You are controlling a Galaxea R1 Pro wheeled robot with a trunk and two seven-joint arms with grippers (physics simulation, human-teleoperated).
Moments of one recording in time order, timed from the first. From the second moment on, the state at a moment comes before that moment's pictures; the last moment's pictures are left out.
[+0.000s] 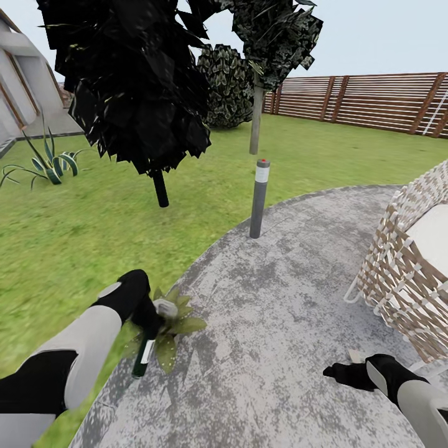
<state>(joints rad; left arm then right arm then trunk) -1.05 0.01 0.04 -0.43 -1.20 0.97 -1.26 -0.79 -0.30 -0.19 -0.12 0.06 0.46 0.33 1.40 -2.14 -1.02</state>
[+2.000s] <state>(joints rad) -1.10 -0.04 -0.05 -0.34 -1.21 0.97 -1.32 -0.79 -0.30 -0.19 -0.12 0.06 0.46 0.33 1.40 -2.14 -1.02</state>
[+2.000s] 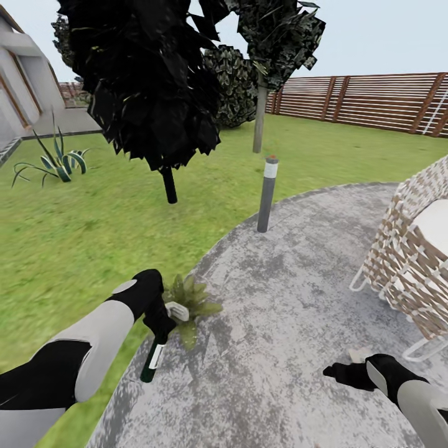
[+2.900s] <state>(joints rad) -1.10 0.01 -0.05 -0.34 -1.21 0.97 -1.32 -0.79 -0.30 -0.19 -0.12 0.05 0.46 0.34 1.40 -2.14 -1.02</state>
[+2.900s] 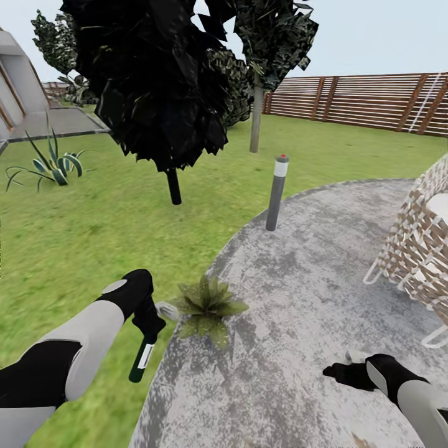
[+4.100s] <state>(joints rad) -1.10 0.02 -0.05 -0.34 -1.21 0.97 -1.31 -0.79 -0.30 -0.19 -0.12 0.06 0.46 0.34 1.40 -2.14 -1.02</state>
